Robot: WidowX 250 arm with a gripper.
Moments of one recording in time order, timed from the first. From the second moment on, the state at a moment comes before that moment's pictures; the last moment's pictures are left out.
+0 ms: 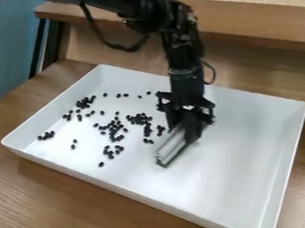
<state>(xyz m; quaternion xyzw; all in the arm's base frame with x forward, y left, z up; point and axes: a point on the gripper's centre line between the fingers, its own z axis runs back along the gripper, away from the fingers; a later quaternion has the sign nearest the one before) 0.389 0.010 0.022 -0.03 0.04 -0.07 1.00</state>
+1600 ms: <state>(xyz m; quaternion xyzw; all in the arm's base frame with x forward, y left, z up) 0.359 0.151 0.019 0.01 0.07 -0.09 0.99</state>
